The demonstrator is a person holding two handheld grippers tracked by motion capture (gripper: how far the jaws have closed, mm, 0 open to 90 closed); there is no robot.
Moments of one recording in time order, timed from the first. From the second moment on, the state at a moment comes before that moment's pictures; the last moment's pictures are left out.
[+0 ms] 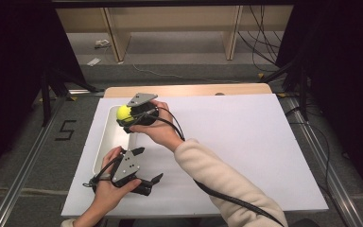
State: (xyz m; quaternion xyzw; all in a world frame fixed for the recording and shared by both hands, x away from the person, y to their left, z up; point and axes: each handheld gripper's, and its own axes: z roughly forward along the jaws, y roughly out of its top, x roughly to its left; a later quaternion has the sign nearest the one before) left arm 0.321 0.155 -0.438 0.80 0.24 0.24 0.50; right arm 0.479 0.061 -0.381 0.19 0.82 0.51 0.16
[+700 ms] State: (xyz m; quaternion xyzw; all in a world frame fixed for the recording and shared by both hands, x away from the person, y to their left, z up) left arm 0.321 0.155 -0.438 0.80 0.23 0.24 0.50; right arm 0.481 0.066 -0.384 0.19 0.83 0.50 0.16
